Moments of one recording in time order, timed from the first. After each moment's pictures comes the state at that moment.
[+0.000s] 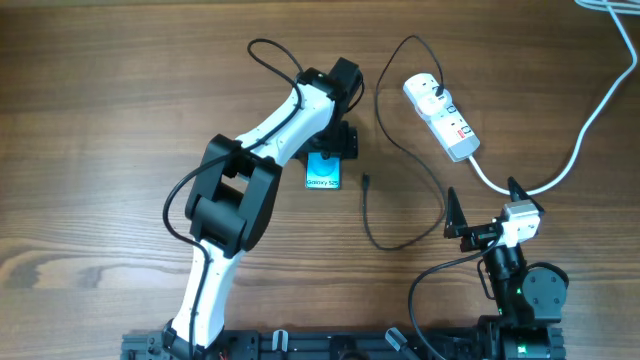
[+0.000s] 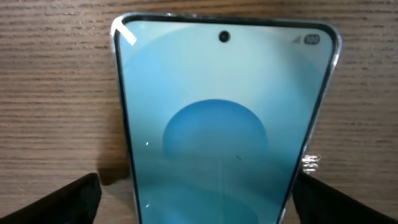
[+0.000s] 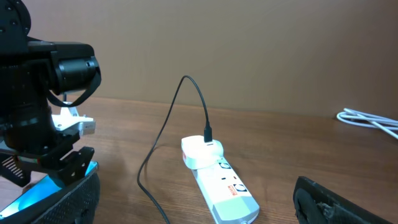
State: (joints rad) left arm -0.55 2.31 1.81 -1.07 -0.03 -0.52; right arm -0.02 0.02 0.01 0.01 -0.19 -0.03
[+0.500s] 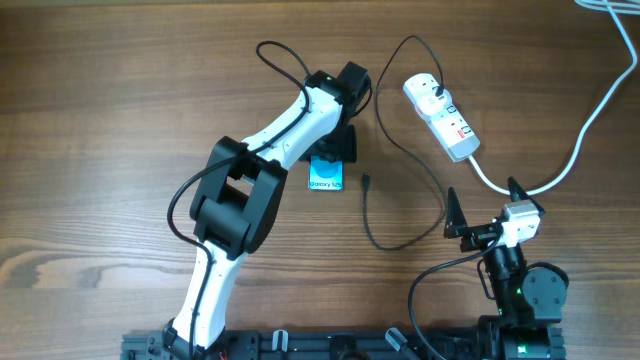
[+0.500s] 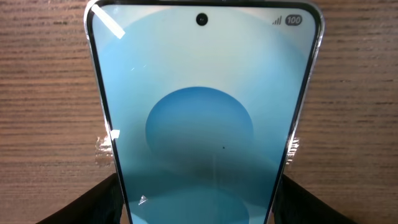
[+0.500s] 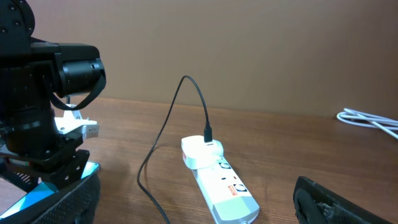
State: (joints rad) left arm -0.57 2.31 1.82 -1.09 -0.02 -0.53; right arm -0.02 0.02 0.01 0.01 -0.19 -0.03
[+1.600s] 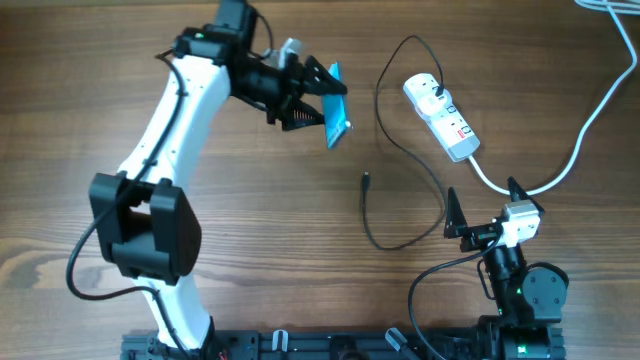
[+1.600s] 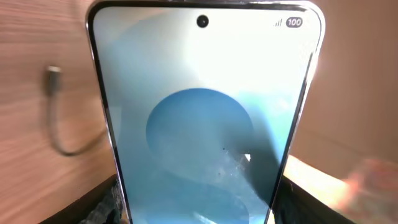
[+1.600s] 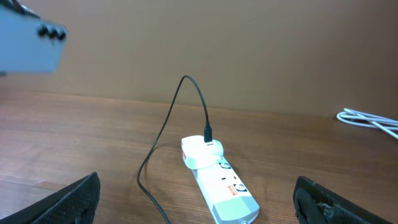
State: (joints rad) left arm -0.21 1.99 1.80 -1.11 1.14 -0.59; right arm -0.02 0.02 0.01 0.01 -0.19 -0.03
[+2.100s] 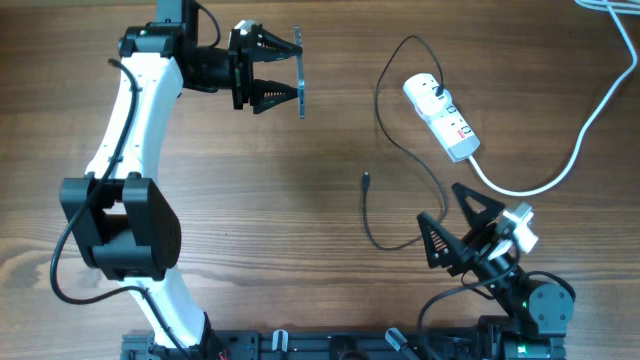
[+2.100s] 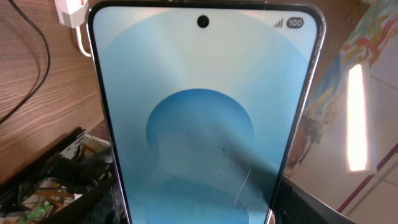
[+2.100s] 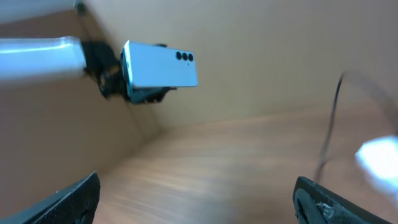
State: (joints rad) left arm -0.04 1.99 1.80 -1.11 1.48 -0.66; right arm -0.02 0.02 0.01 0.20 -0.67 0.62
